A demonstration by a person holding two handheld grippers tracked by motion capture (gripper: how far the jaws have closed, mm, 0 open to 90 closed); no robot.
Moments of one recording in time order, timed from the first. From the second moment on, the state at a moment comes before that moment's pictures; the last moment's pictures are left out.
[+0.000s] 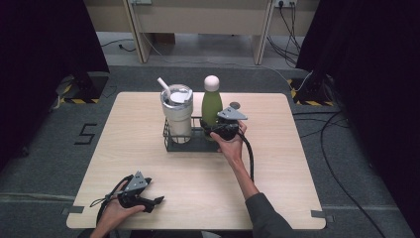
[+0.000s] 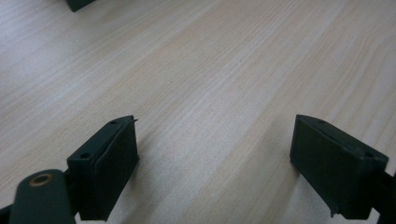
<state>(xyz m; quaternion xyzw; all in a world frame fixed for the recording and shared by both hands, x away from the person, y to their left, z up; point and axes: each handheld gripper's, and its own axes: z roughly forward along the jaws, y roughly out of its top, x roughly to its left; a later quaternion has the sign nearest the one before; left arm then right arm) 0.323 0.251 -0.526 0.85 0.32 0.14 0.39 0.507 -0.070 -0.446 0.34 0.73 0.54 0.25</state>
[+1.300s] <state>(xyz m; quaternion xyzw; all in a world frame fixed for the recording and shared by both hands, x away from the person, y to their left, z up) 0.323 0.251 -0.526 0.85 0.32 0.14 0.39 0.469 -0.097 -0.425 0.33 0.71 0.57 0.24</state>
